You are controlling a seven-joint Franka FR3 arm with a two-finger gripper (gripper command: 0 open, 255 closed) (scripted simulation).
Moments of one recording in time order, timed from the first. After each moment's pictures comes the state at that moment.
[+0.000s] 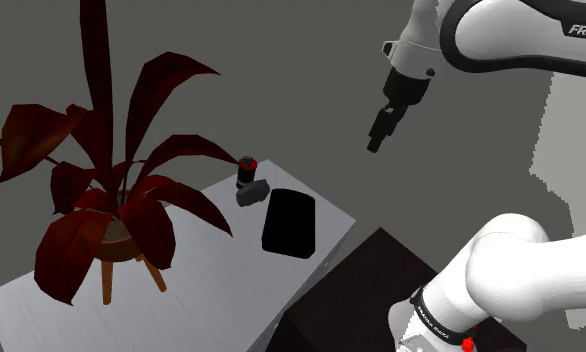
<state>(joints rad) 0.02 -0.75 0.07 -2.43 -0.09 1.67 -0.11</state>
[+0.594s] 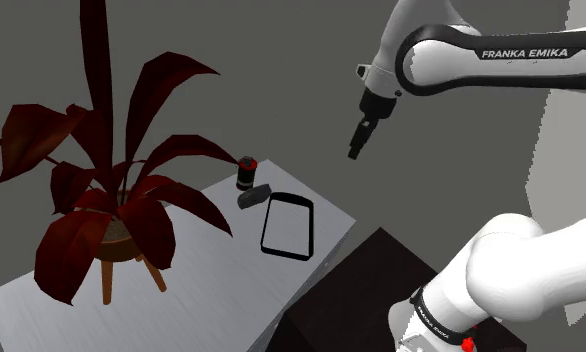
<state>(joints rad) 0.02 -0.58 -0.04 -2.48 -0.12 1.91 -0.29</state>
